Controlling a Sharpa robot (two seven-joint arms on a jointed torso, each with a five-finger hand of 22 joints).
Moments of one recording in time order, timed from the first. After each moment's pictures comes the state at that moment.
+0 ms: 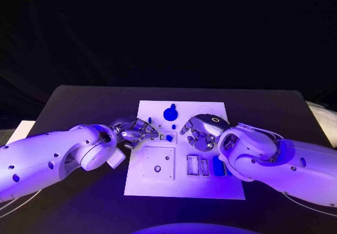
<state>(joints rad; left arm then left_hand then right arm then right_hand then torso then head) 1.13 -0.95 -0.01 1.68 -0.56 -0.23 -0.13 1.37 -0.03 0.34 0.07 0.14 0.99 0.09 0.35 0.31 1.25 0.01 1.02 0.92 1.47 -0.06 1.57 1.31 0.05 1.47 0.05 1.42 1.31 1.09 -0.84 0.00 1.83 -1.67 -0.28 -0.41 1.41 -0.13 0.62 0.02 0.52 1.03 0.14 0.07 0.07 1.40 0.04 1.10 1.31 1.47 -0.04 1.51 1.31 0.04 1.47 0.06 1.47 1.31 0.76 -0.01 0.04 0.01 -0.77</state>
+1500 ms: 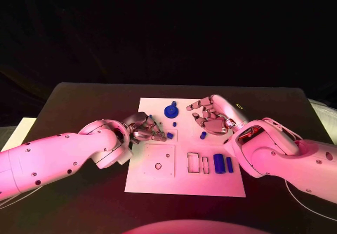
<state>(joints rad) 1.13 -0.86 -0.01 1.69 -0.99 -0.31 -0.31 1.24 -0.11 0.21 0.02 0.12 1.06 0.03 0.54 0.37 1.34 -0.04 1.19 1.09 1.47 -0.08 1.57 1.31 0.05 1.47 0.03 1.43 1.31 1.10 -0.93 0.02 1.90 -1.46 -0.66 -0.25 1.31 -0.12 0.63 -0.02 0.38 1.05 0.14 0.07 0.07 1.40 0.05 1.11 1.31 1.47 -0.04 1.51 1.31 0.04 1.47 0.07 1.47 1.31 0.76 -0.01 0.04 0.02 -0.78</state>
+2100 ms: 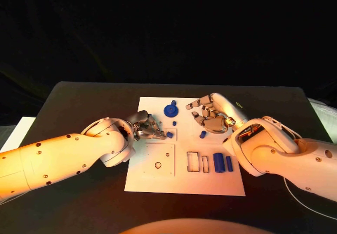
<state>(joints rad) 1.12 -0.81 -0.01 1.67 -1.13 -0.34 -0.45 1.26 -0.09 0.19 0.03 0.12 1.05 0.02 0.58 0.38 1.36 -0.05 1.22 1.13 1.47 -0.09 1.57 1.31 0.04 1.47 0.02 1.45 1.31 1.10 -0.94 0.02 1.90 -1.44 -0.66 -0.24 1.31 -0.12 0.63 -0.02 0.38 1.06 0.14 0.07 0.07 1.40 0.05 1.11 1.31 1.47 -0.04 1.51 1.31 0.04 1.47 0.07 1.47 1.31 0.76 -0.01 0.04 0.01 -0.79</state>
